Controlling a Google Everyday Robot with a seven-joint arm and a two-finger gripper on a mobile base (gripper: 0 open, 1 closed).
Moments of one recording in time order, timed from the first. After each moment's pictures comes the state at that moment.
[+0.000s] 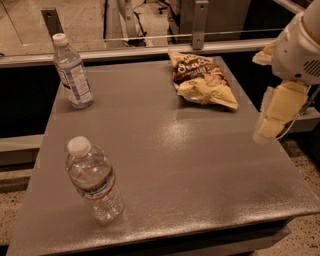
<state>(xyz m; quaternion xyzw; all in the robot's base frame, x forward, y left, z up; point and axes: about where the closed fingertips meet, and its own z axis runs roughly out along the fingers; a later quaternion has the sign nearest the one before) 0.455 -0.199 0.971 -0.61 0.77 -0.01 0.19</state>
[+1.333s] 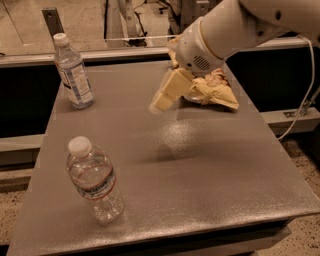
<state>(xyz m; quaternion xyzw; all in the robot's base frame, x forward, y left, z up) 0.554 -0.022 0.960 -0.60 0.70 0.13 0.36</state>
